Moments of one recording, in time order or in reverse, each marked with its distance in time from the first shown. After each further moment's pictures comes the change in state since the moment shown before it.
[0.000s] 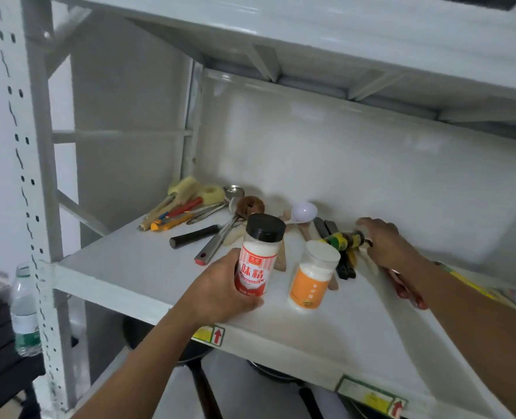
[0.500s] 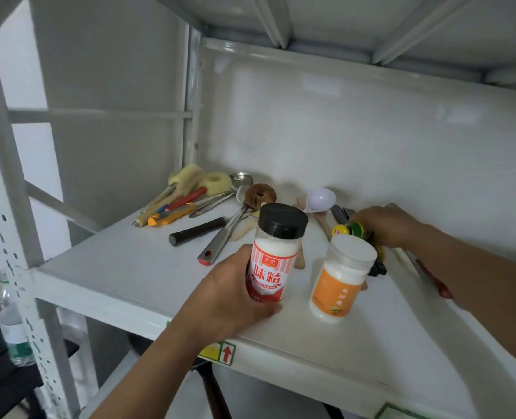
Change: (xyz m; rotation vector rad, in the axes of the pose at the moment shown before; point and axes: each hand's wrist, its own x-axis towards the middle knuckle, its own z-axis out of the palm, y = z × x) left_hand 0.010 -0.011 0.004 0.026 0.006 0.036; right_hand 0.076 -0.016 0.032 -0.450 -0.175 -0.297
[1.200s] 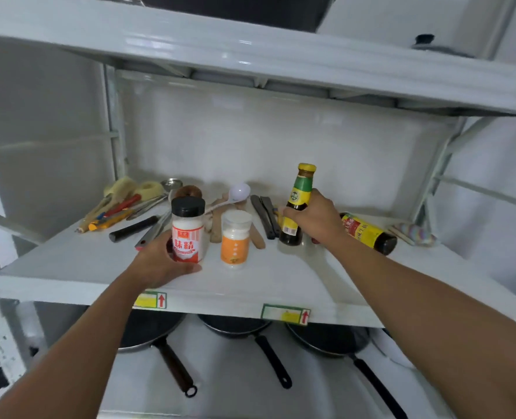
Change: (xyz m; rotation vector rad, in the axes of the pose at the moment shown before) left_hand -0.023 0.041 -0.015 0.004 -0.026 -0.062; right_hand -0.204 -0.046 -0.050 0.913 0.507 0.526
